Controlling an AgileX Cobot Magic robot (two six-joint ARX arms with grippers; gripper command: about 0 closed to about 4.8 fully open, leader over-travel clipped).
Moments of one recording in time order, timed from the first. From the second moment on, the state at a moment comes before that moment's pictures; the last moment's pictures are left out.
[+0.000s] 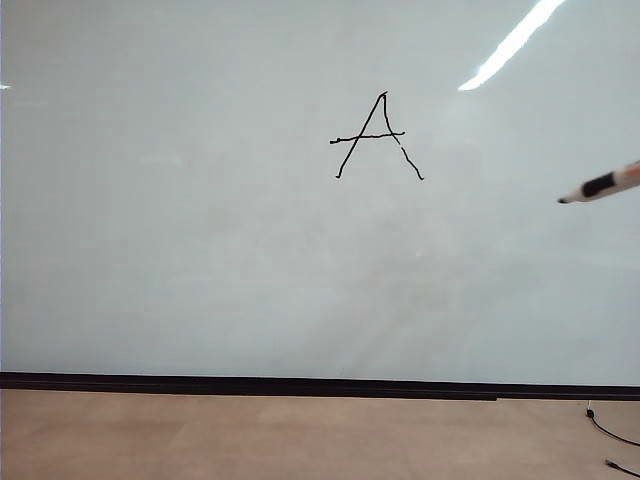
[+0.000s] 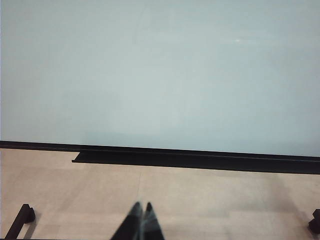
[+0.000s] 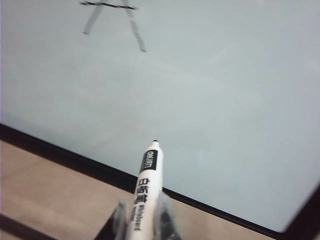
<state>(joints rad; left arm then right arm) 0.00 0.00 0.00 -0.14 0.02 -0.01 0.58 0.00 0.00 -0.01 0.29 -0.16</state>
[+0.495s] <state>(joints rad) 0.00 0.00 0.00 -0.14 0.02 -0.01 -0.09 0.00 0.00 -0.05 0.00 -0.07</state>
